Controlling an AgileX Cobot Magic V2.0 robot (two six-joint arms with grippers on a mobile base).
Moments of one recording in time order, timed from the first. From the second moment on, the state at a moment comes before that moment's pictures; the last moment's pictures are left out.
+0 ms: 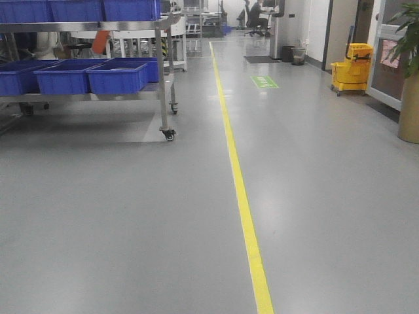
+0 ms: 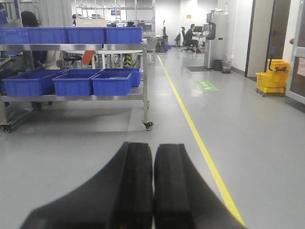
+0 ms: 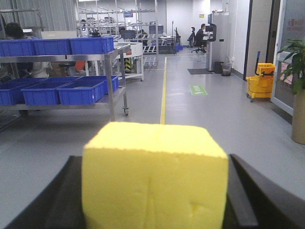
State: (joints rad) left arm -0.04 -0.01 0.00 0.00 0.00 -0.06; right arm 0.06 0.20 -0.26 0.03 0.03 0.09
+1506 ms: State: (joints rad) left arm -0.04 -0.01 0.00 0.00 0.00 -0.06; right arm 0.06 0.20 -0.26 0.03 0.03 0.09
